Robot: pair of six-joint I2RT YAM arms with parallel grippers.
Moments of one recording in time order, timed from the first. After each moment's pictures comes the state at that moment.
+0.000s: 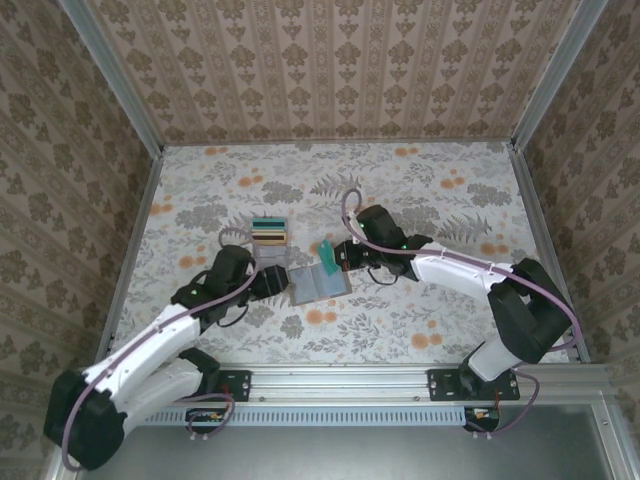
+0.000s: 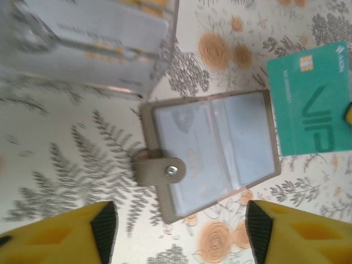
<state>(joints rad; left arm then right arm) -0.59 0.86 0.50 -0.44 0.10 -0.73 0.65 1.55 0.95 -0.16 -0.25 0.47</state>
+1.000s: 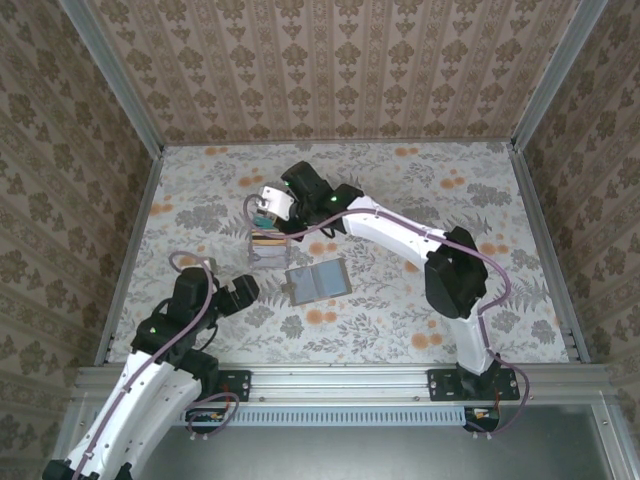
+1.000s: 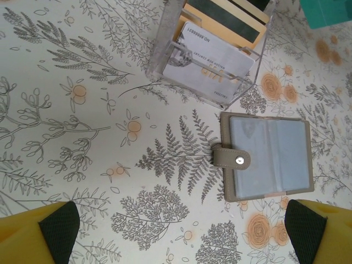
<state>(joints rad) -0.44 0.46 0.50 -0.82 0.01 -0.74 0.78 2.06 1.83 -0.56 -0.16 -0.50</state>
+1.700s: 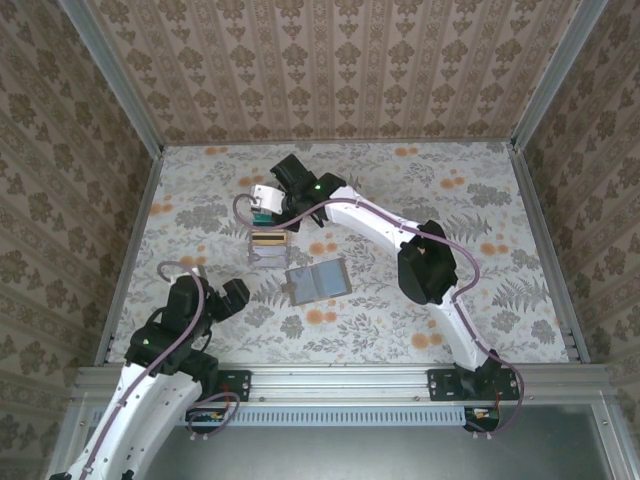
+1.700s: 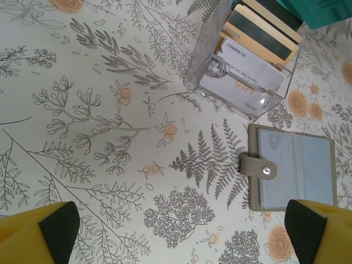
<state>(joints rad) -0.43 0.37 0.50 -0.92 -0.09 -0.78 0.76 2.30 2.16 -0.73 -0.12 -0.64</state>
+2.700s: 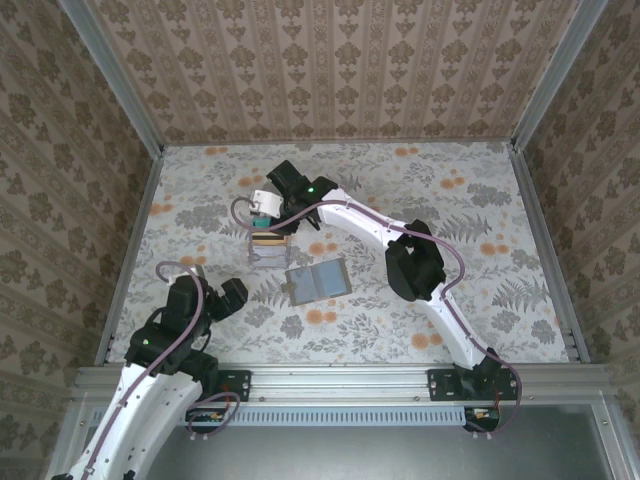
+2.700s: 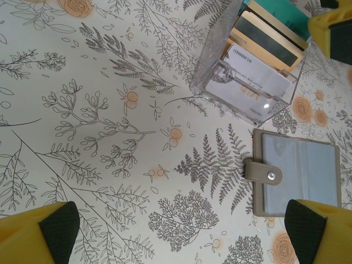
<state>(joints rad) -0.42 0.37 0.50 -0.92 -0.10 -0.78 0.76 2.40 2.22 -0.73 -0.10 -0.60</state>
